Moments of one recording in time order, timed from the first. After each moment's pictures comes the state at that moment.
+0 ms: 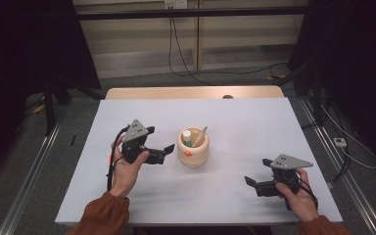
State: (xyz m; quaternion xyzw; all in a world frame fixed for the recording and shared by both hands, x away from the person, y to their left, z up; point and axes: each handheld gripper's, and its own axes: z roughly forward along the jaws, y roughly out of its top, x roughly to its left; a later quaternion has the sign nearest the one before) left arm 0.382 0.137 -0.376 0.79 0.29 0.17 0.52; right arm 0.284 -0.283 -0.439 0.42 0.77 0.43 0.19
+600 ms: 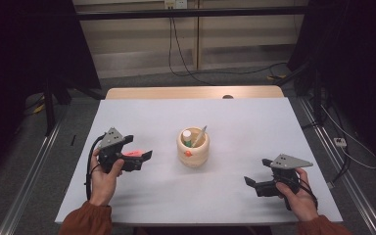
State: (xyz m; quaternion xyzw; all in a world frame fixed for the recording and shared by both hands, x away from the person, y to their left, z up) left arm 0.374 0.196 -0.385 0.79 0.33 0.16 0.49; right arm 0.284 -0.282 -0.439 0.42 0.78 0.43 0.19
